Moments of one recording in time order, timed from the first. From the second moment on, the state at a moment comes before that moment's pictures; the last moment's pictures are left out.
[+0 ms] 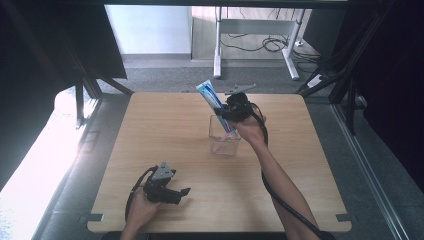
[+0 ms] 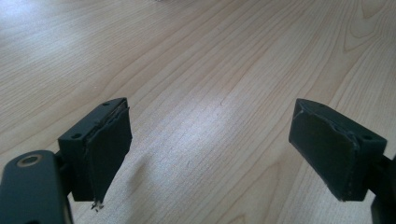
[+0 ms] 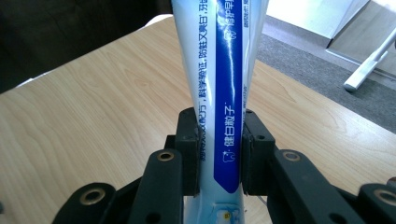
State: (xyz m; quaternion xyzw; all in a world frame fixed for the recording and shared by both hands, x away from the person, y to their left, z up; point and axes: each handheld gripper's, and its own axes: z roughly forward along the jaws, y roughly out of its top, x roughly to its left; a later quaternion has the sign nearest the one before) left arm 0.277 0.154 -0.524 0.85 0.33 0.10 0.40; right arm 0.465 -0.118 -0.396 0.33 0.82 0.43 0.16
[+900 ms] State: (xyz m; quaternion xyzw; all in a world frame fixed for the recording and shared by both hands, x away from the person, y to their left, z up) left arm 0.278 0.152 -0.527 0.85 0.33 0.10 0.40; right arm 0.466 -0.124 -0.439 0.31 0.84 0.42 0.15
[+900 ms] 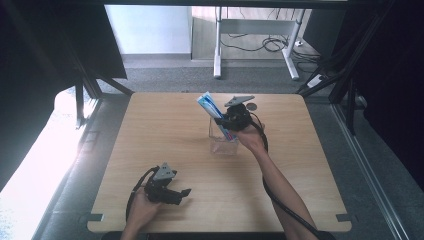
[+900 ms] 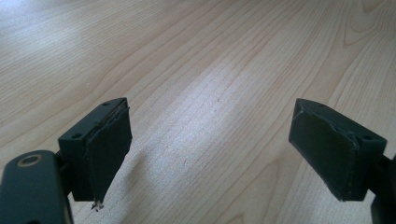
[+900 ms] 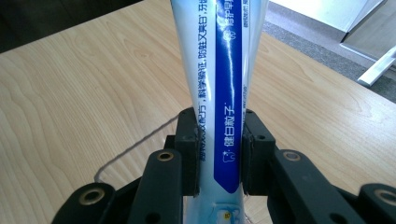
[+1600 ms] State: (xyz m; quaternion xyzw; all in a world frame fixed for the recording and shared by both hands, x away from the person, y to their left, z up) left arm 0.278 0.151 -0.527 0.85 0.32 0.10 0.39; right arm 0.464 -0.131 -0.447 0.30 0.85 0.42 0.12
